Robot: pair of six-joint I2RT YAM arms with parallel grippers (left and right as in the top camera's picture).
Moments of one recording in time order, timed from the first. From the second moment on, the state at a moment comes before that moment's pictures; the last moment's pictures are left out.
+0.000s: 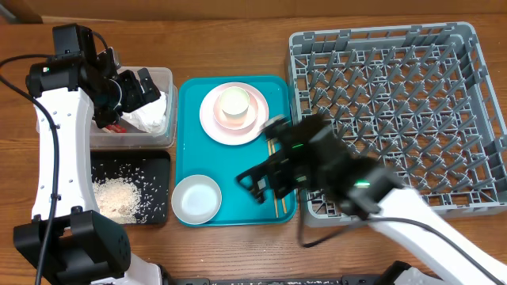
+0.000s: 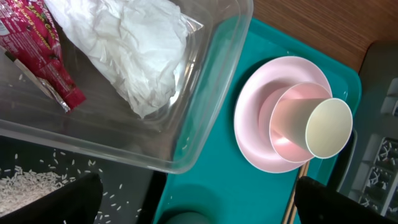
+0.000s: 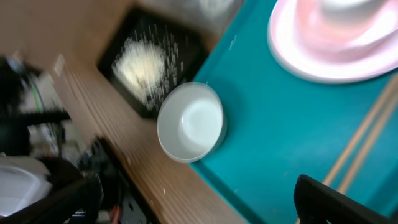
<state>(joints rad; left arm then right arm) 0.20 1.73 1.69 -1.19 0.24 -0.26 0.75 1.29 1.09 -0.61 -0.38 0.37</state>
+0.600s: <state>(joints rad) 0.20 1.73 1.69 -1.19 0.23 -0.26 0.89 1.64 1.09 -0.46 -0.10 0.40</state>
